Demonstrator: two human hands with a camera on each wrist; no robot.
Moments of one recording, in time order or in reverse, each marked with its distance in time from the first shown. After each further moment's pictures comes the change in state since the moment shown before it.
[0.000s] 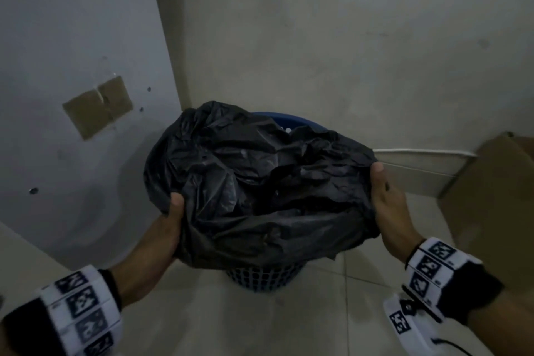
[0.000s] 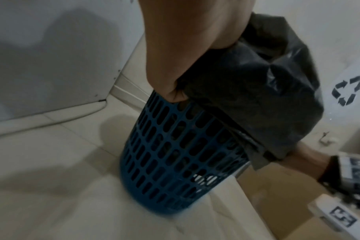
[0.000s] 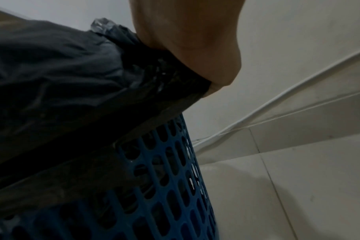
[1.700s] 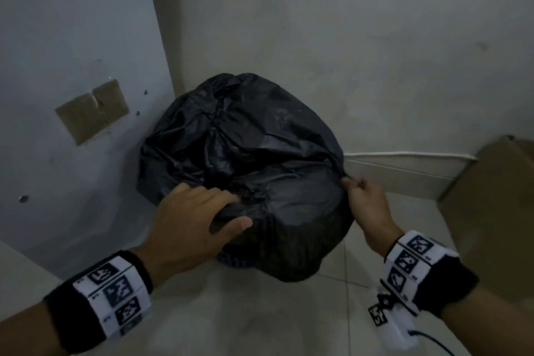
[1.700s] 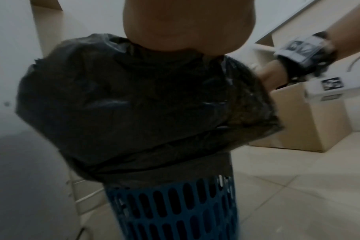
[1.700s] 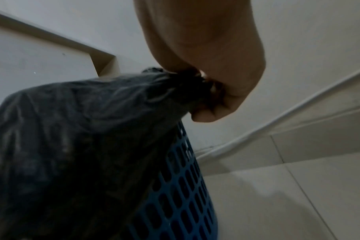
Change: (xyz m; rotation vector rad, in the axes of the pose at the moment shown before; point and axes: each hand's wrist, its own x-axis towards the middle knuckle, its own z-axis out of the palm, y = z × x) left_hand 0.033 0.012 0.013 1.375 0.196 0.923; right_hand 0.030 0.016 0.028 -0.254 0.107 0.108
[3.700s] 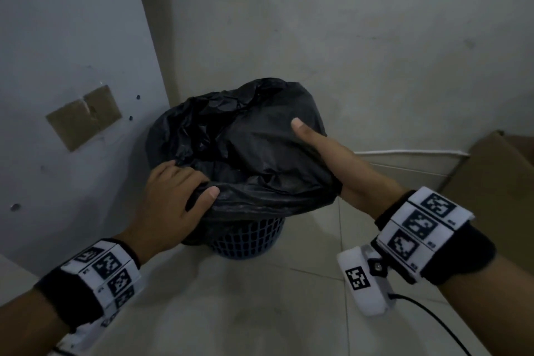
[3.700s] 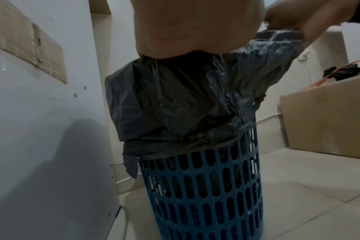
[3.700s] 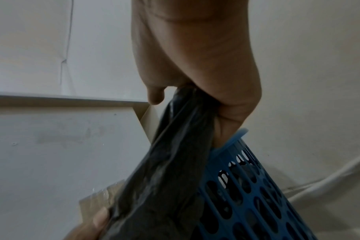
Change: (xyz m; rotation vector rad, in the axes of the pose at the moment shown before) left_hand 0.014 -0.043 0.019 -0.044 0.118 -0.072; right_hand -0.018 -0.095 0.002 0.277 -0.657 0.027
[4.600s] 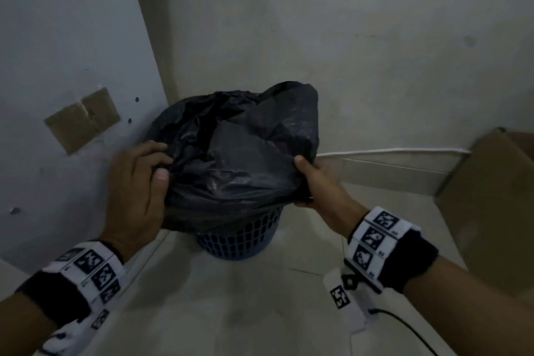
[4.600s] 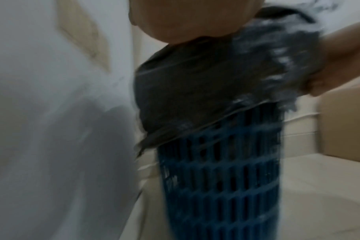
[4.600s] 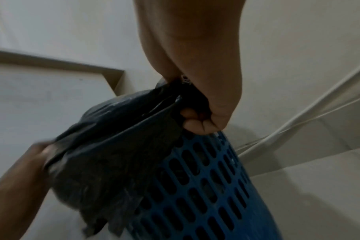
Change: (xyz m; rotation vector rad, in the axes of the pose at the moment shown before) left_hand -0.005 -0.018 -0.018 -0.203 0.275 -0.134; right_hand 0.014 0.045 0.020 0.081 0.277 0.055
